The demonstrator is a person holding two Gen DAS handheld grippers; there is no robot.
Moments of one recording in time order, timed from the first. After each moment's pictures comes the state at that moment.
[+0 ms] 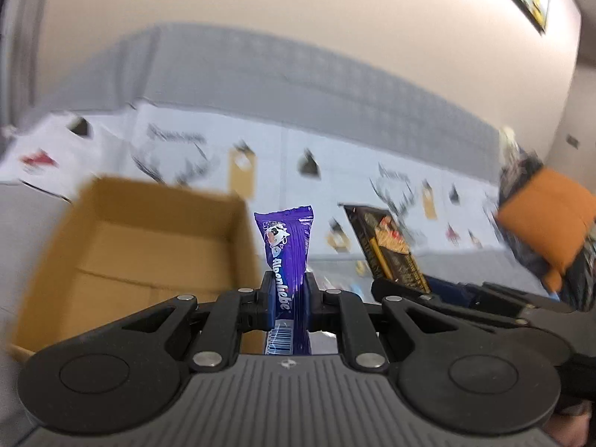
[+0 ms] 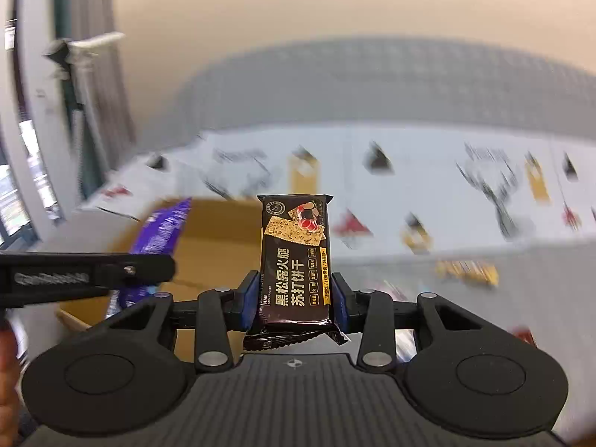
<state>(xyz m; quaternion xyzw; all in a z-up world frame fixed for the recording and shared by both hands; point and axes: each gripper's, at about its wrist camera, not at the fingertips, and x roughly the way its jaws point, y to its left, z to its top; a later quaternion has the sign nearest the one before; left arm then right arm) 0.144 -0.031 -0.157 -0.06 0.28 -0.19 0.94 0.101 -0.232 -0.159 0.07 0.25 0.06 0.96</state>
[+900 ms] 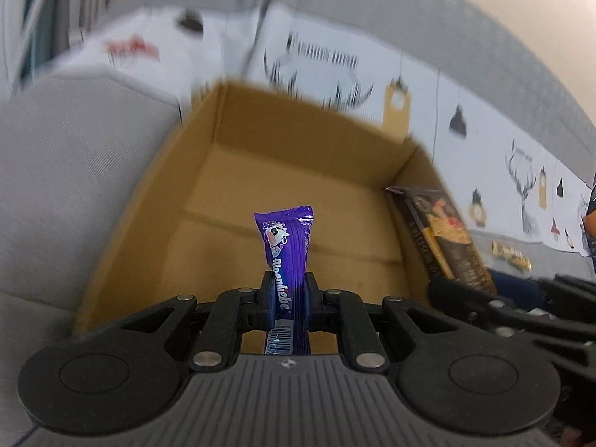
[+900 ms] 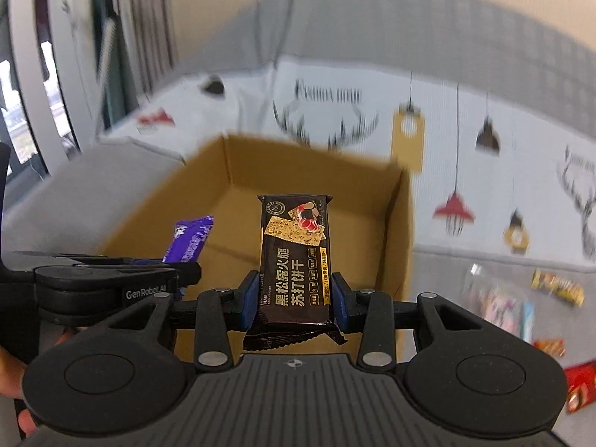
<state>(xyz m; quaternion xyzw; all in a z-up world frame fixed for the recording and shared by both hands) 0.274 0.080 -0.282 -0.08 0.41 -0.10 0.90 0.218 -0.089 -0.224 0.01 0.35 0.09 0.93</state>
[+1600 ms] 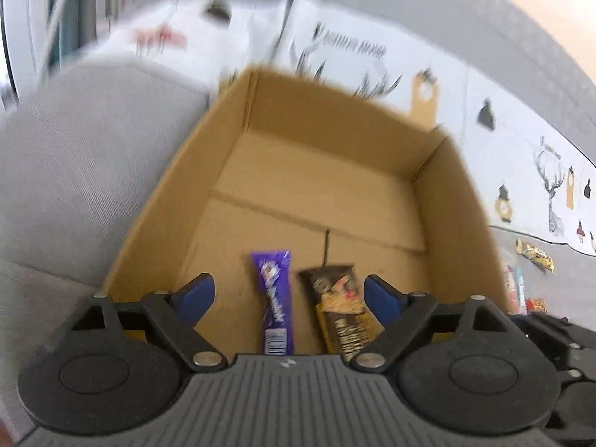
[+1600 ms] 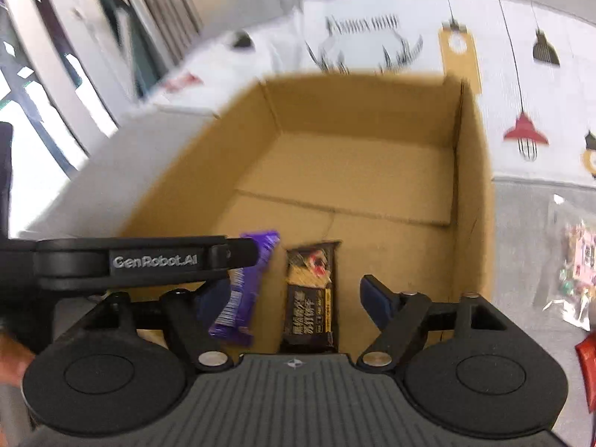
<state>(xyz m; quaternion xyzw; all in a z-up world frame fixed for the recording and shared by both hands) 0.250 0.067 -0.259 -0.06 0.41 -0.04 0.91 0.220 -0.103 -0.261 0.11 0.39 0.20 0.89</state>
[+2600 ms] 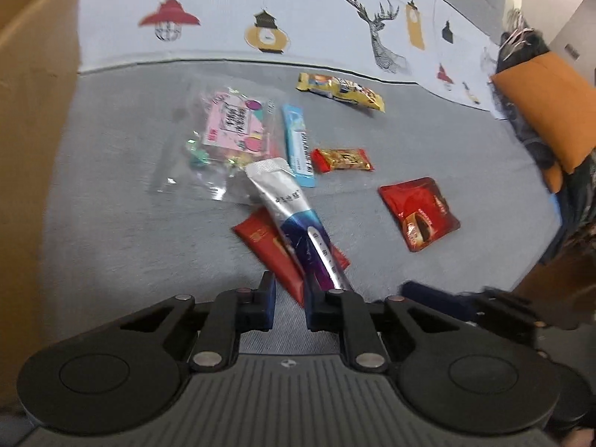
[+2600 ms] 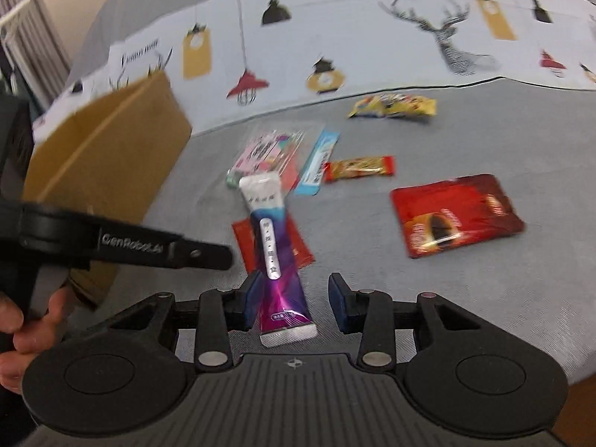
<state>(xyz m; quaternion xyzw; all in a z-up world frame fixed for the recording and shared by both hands) 0.238 -0.228 -0.379 -0.02 0.51 -0.29 0.81 0.122 -0.383 -0.352 0.14 0.40 0.04 0.90</state>
